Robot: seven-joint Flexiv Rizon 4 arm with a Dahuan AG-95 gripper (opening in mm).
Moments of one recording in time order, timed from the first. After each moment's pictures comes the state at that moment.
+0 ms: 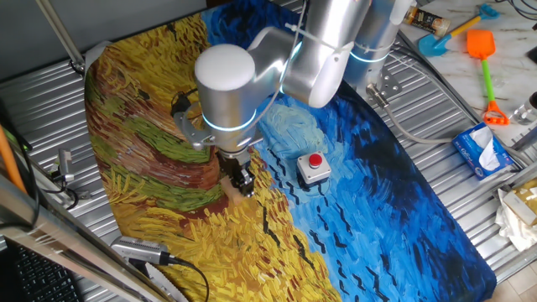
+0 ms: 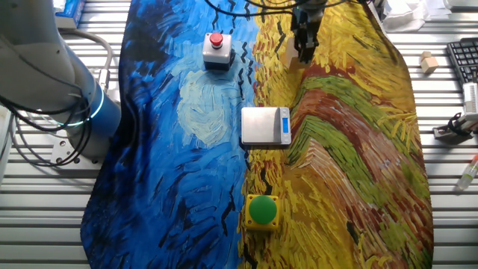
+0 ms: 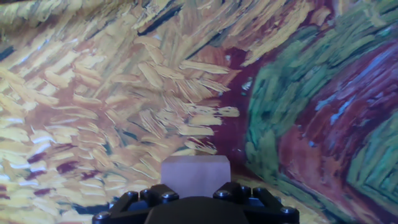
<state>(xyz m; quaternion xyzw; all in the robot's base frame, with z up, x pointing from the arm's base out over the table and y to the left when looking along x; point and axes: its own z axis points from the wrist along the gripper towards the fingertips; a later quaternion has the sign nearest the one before) 0.508 0.180 0.079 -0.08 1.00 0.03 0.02</state>
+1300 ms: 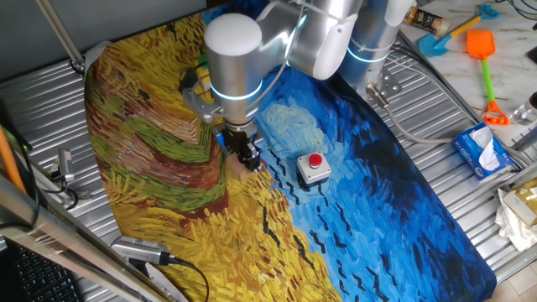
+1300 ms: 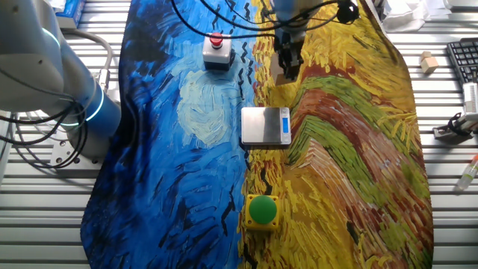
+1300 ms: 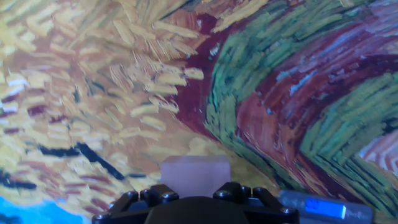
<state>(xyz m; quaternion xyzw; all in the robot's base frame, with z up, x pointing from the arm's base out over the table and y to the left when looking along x) 0.467 0.130 0.086 -0.12 0.99 0.04 0.03</state>
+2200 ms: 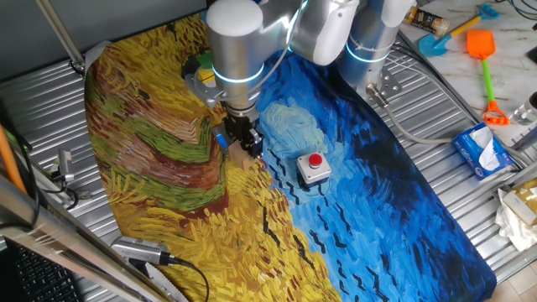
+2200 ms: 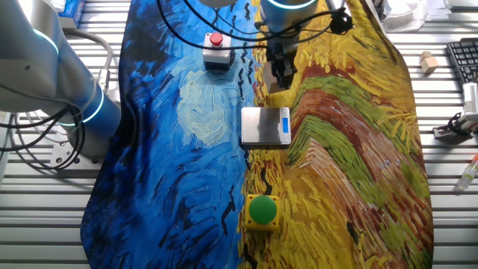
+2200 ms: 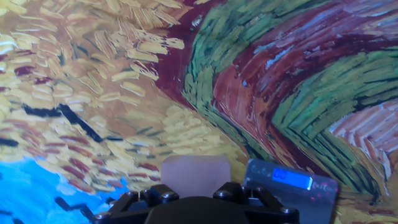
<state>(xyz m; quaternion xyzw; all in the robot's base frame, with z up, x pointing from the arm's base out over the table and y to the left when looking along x) 0.448 0.103 0.088 -0.14 0.99 0.04 0.03</state>
